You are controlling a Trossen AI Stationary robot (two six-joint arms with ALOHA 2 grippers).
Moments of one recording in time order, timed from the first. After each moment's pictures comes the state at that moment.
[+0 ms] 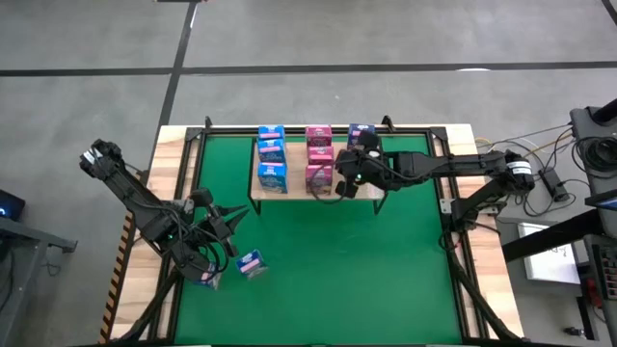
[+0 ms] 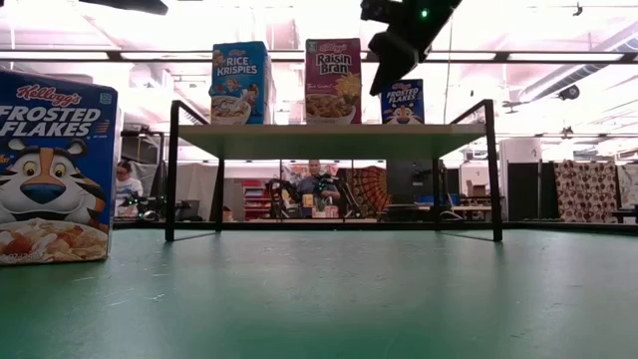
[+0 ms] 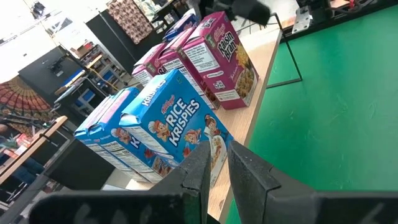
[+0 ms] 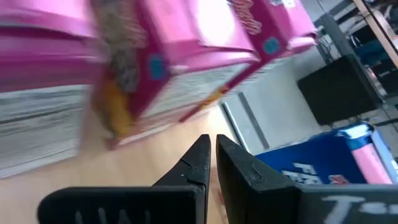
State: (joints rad) left arm -0.76 1.08 0.87 -0.72 -1.27 -0.37; right arm -0.07 1.50 1.30 -0.61 0.62 -0.09
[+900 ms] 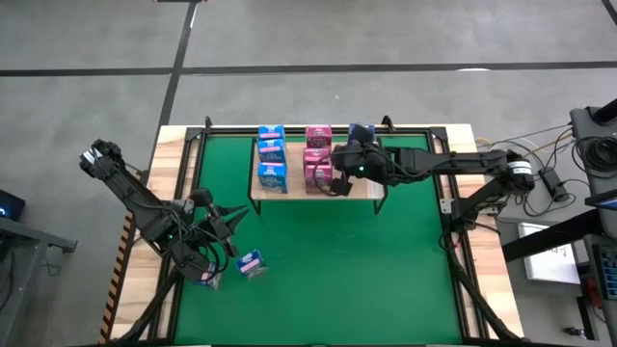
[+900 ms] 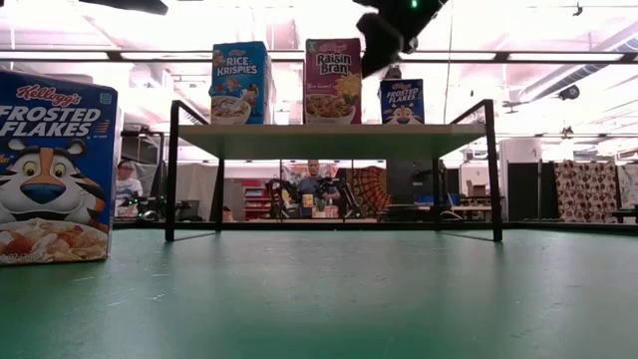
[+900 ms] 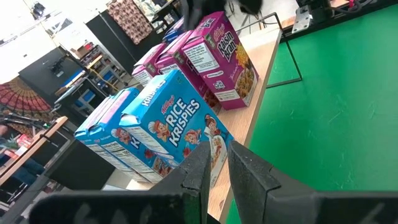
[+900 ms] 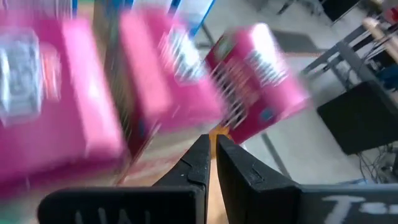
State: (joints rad) left arm -0.76 1.08 0.87 -0.72 -1.27 -0.37; right arm -0.10 1.49 1.33 -0.48 0.52 -0.15
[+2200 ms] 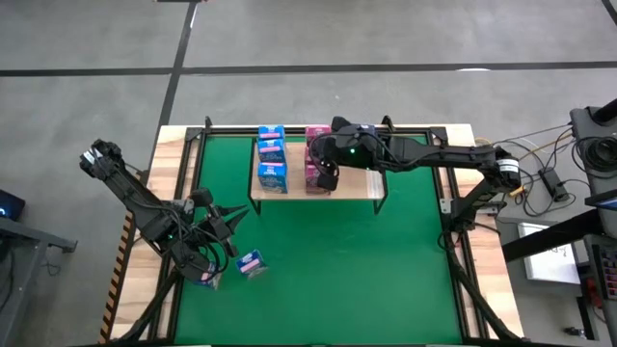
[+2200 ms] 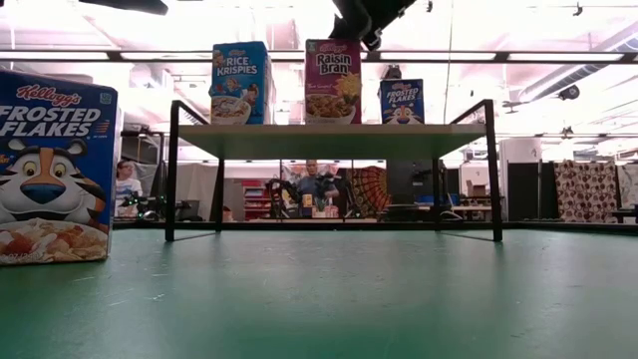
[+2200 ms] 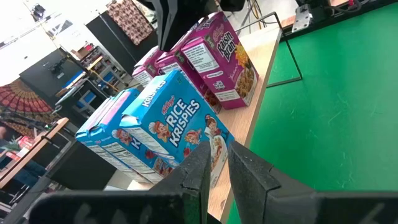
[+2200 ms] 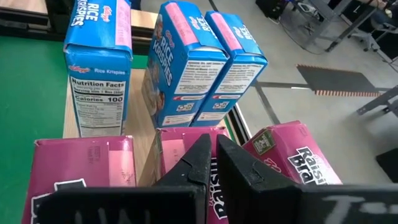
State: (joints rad) left arm -0.76 1.08 0.87 -0.72 -1.27 -0.36; right arm -0.17 1.59 1.47 -0.37 0.24 -0.24
